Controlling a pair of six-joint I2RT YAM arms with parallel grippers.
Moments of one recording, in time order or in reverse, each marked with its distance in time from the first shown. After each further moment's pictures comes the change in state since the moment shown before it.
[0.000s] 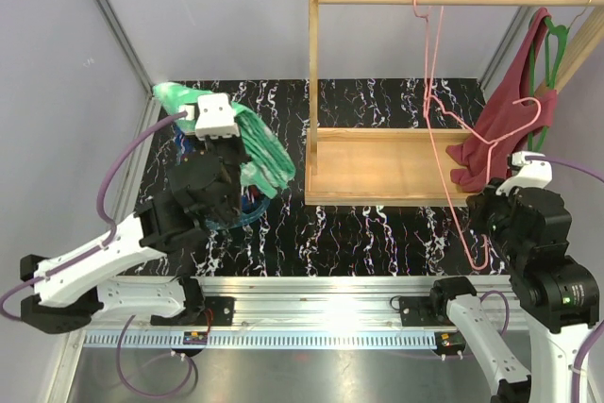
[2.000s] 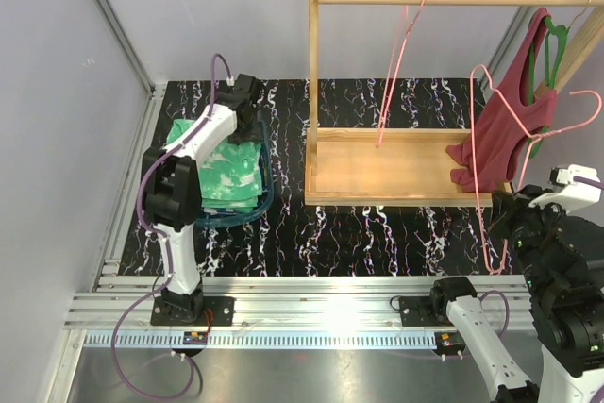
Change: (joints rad) left arm 0.915 0.960 0.410 -0.721 1.019 -0.518; right arm 0.000 -0.066 0.133 0.058 0.110 -0.004
